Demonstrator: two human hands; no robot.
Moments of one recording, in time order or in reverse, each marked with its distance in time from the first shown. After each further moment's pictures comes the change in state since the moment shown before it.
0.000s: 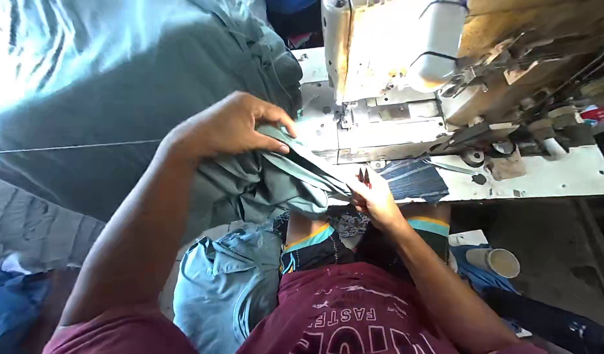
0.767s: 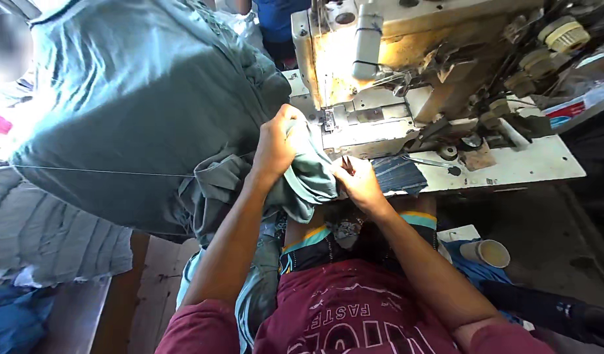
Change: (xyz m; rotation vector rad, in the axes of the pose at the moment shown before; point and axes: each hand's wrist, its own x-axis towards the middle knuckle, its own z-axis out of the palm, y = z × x) left_hand 0.039 0.026 0.100 0.076 0.673 -0.147; right_hand 0.002 -0.029 0.004 -0.213 0.006 -0.345
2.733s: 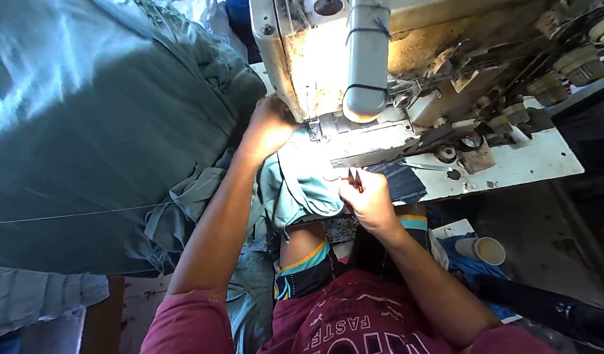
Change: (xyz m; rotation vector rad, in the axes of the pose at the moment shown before) left_hand 0.082 -0.043 0.040 -0.024 -0.200 0.008; right_hand 0.003 -0.011 -0.012 0.154 0.149 0.041
